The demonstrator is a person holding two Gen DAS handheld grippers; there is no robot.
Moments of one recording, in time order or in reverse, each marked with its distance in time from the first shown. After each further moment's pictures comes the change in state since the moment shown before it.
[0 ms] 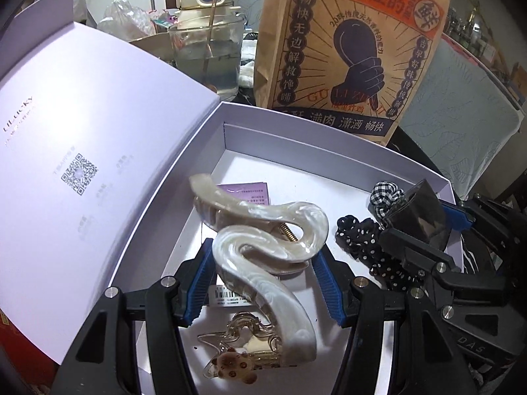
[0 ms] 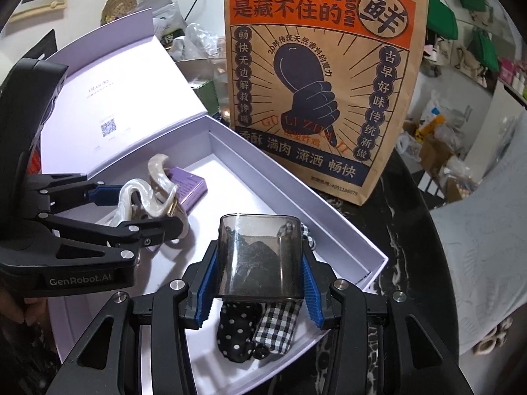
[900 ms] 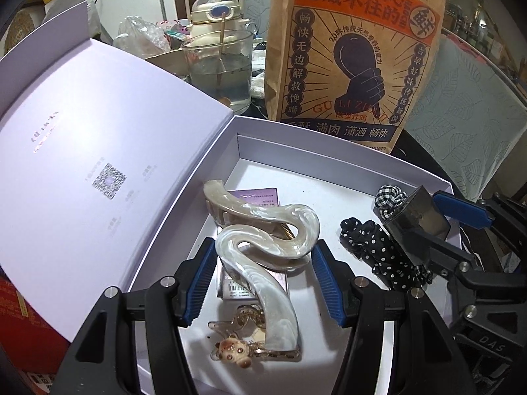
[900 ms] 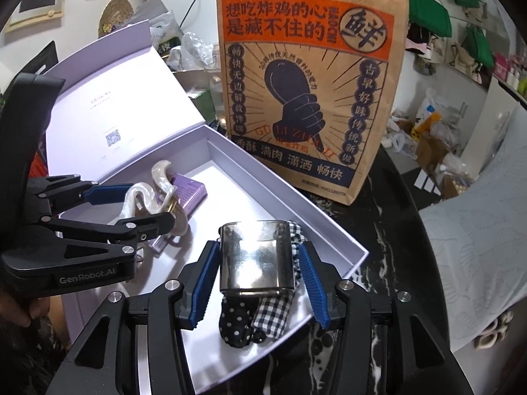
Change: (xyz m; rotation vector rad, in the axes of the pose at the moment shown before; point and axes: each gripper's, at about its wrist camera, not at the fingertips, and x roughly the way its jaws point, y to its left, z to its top) left arm -0.029 -0.008 -0.005 0.009 -0.034 0.088; right arm -0.023 -0.005 -0.001 0.024 -0.014 -0.009
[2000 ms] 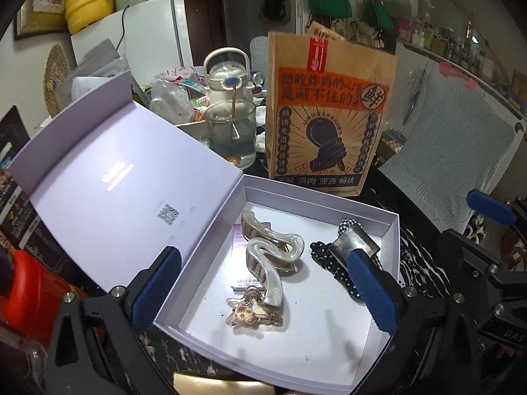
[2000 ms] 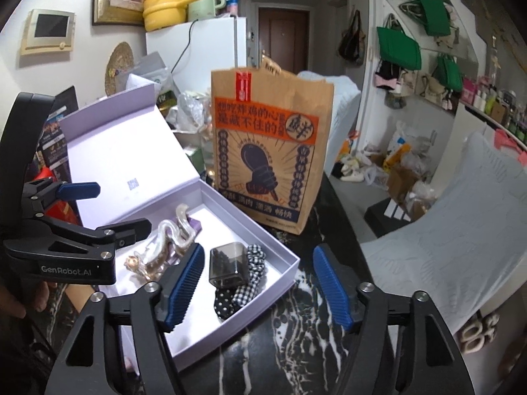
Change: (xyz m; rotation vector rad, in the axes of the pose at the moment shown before) left arm -0.097 -0.017 -0.001 -0.004 -0.169 0.047; right arm -0.106 0.000 0.000 0.005 -0.178 -0.108
